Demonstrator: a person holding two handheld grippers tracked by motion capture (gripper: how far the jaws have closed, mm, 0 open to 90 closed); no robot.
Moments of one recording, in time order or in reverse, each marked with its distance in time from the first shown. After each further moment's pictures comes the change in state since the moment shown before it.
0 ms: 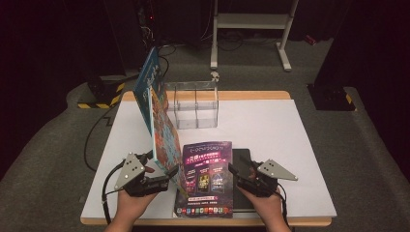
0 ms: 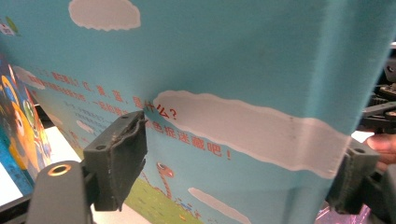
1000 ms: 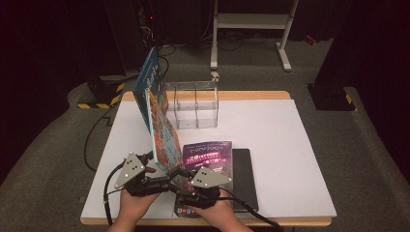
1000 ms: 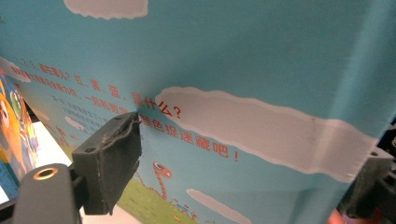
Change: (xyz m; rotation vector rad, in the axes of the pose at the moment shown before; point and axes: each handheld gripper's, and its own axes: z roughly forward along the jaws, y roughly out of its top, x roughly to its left) left arm 0.001 -0.004 0.002 -0.008 -0.003 -0.064; right arm 0.130 0.016 0.072 0.076 0.331 -0.165
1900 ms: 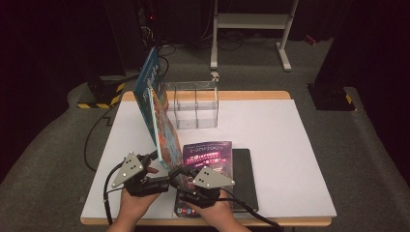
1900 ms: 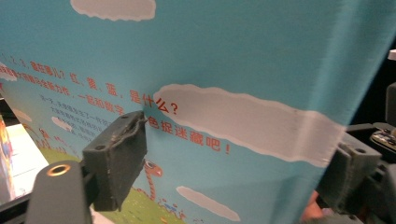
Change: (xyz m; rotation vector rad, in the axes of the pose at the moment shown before) left arm -0.001 0.003 -0.001 0.002 -0.053 -0.055; right arm 0.002 0.004 -0.001 -0.078 -0.047 0.014
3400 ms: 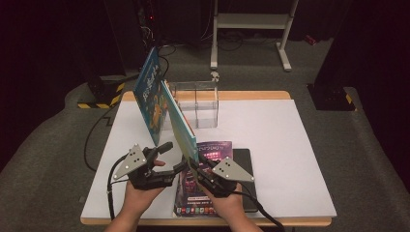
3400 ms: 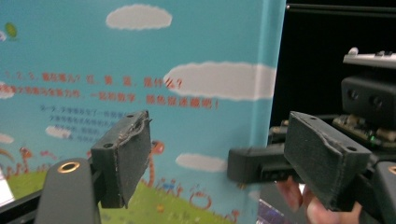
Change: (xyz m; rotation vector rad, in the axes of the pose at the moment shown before) left arm -0.011 0.015 0.018 -0.007 -0.123 -0.032; right arm -0.029 0.012 -0.027 -0.080 -0.214 0.042
